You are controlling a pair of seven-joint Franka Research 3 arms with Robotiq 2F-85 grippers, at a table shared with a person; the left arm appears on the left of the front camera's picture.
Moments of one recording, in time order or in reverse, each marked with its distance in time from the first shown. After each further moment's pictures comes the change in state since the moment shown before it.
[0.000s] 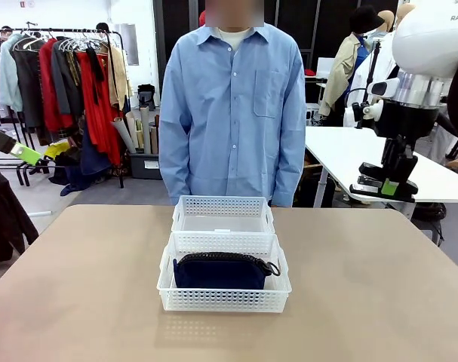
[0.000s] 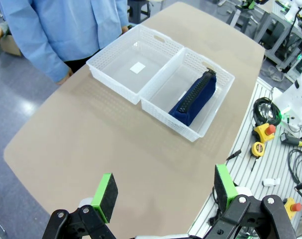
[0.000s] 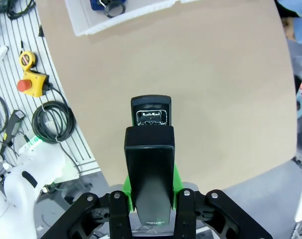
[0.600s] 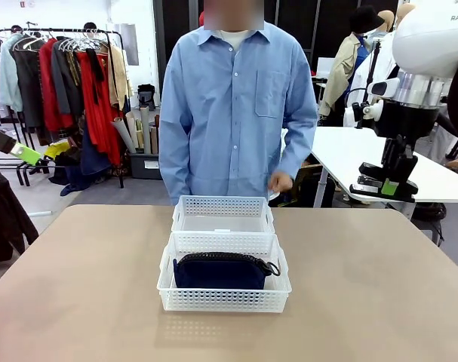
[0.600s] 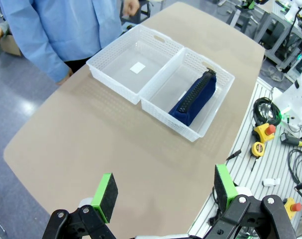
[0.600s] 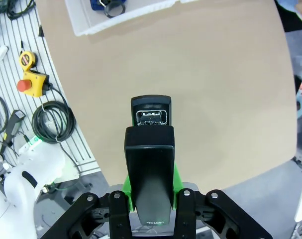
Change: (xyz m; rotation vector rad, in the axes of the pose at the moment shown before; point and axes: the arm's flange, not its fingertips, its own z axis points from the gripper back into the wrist) left arm 0.000 0.000 0.000 0.000 0.000 0.000; right arm 0.000 0.000 0.000 0.000 0.000 0.000
